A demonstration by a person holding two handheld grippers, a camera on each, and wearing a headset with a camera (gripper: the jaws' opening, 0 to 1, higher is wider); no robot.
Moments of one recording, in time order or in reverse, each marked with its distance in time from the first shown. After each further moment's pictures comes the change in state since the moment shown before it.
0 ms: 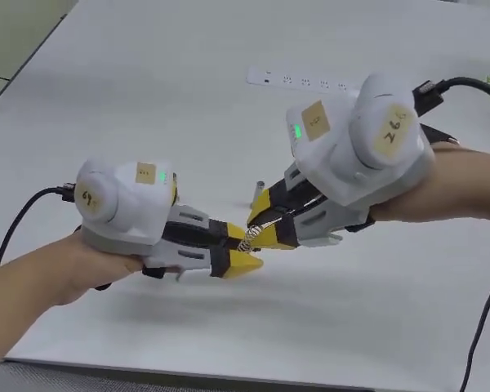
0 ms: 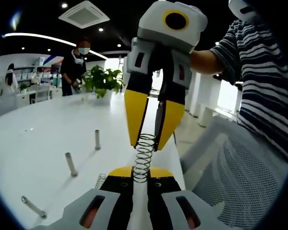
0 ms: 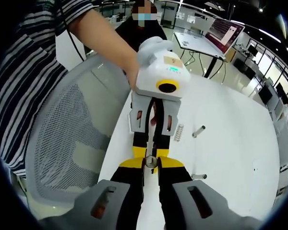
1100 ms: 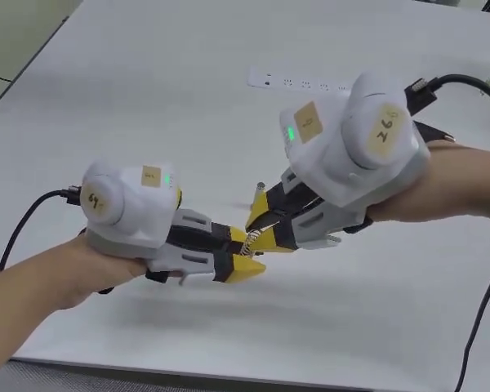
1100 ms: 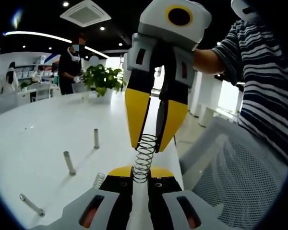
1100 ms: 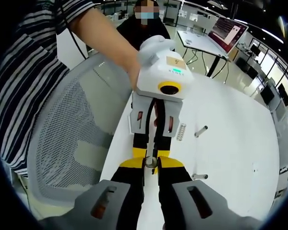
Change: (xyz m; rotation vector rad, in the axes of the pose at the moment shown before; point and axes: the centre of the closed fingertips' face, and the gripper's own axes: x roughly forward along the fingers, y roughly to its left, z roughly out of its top) left arm 0.001 -0.002 -0.001 -0.012 0.011 0.008; right arm 0.000 0.008 0.003 -0.016 0.025 0.015
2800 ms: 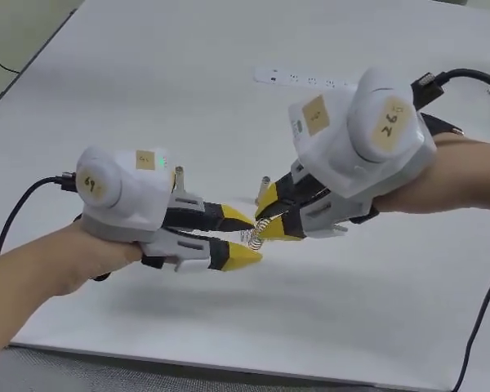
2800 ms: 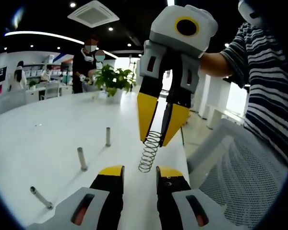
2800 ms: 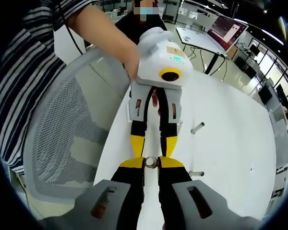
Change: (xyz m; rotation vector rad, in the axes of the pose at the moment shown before) left arm -0.016 0.016 0.000 -0.027 -0.007 0.089; right arm 0.001 -0.009 -0.010 -0.012 0.032 -0.028
